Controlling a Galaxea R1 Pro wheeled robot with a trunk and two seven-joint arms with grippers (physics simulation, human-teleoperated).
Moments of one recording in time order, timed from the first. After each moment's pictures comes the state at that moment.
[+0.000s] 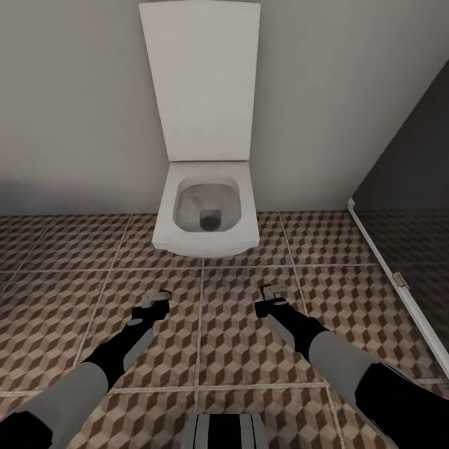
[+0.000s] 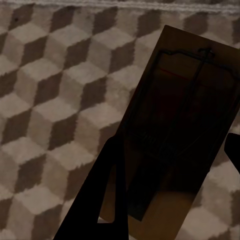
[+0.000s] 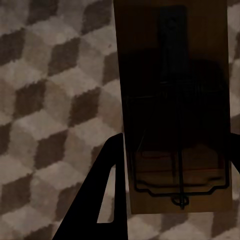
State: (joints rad) left arm -0.78 0.11 -0.52 -0.56 0.58 0.07 0.33; right arm -0.97 0.03 0.83 -0.36 -0.68 0.27 -0.25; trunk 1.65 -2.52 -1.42
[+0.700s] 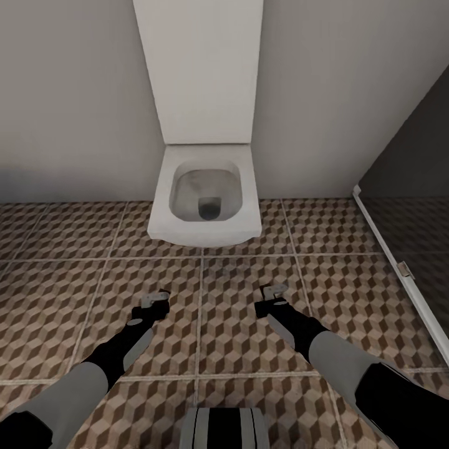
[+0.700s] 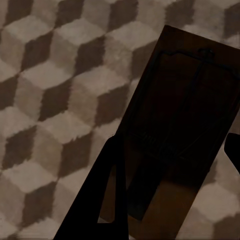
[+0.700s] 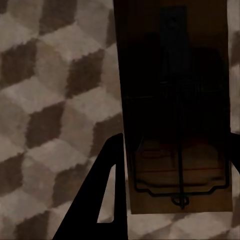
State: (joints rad) left arm -0.78 0.11 -0.52 -0.56 0.58 0.07 0.33; right arm -0.97 0.03 0.83 -0.36 -0.68 0.27 -0.25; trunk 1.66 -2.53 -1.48
